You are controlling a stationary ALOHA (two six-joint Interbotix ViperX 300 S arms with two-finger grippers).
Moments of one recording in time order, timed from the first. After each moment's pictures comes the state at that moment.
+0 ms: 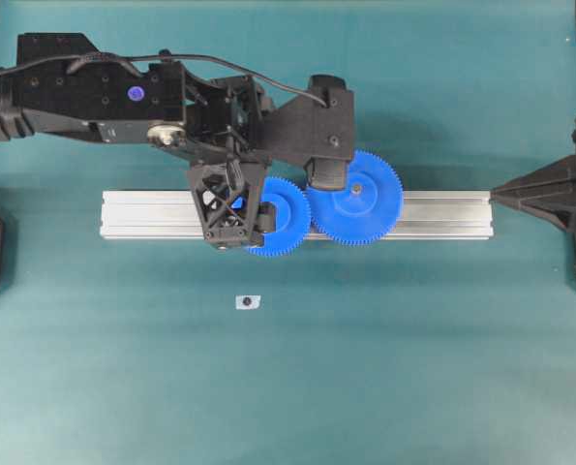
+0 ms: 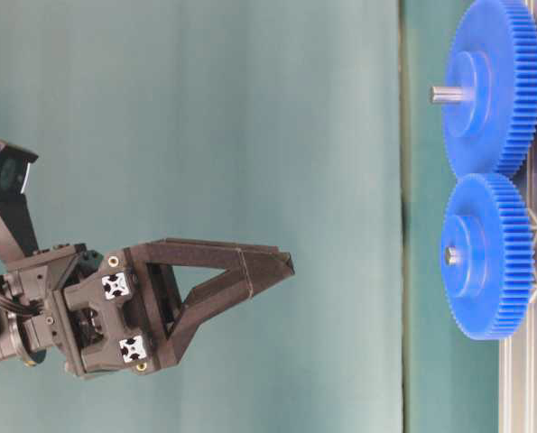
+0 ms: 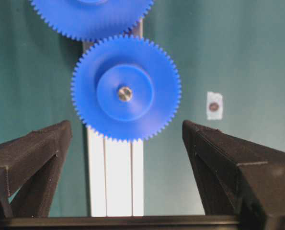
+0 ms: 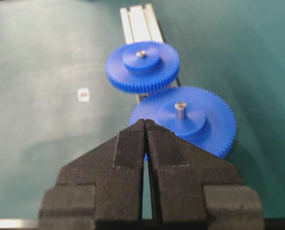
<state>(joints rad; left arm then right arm) 0.08 0.06 0.02 0.02 1.10 0.08 -0.10 -1.12 1.32 0.04 0.04 0.11</state>
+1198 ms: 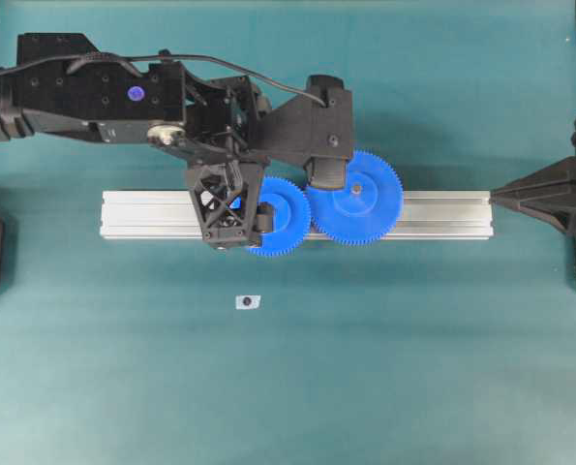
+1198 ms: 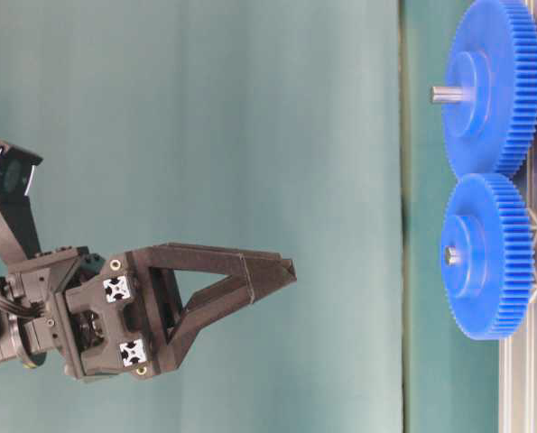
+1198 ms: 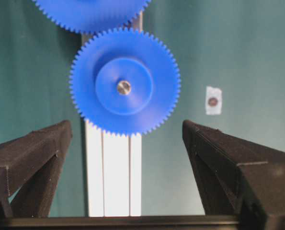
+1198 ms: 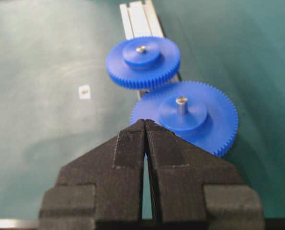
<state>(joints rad) 0.08 0.06 0.02 0.02 1.11 0.06 -0.10 -1.12 1.33 0.04 0.04 0.13</state>
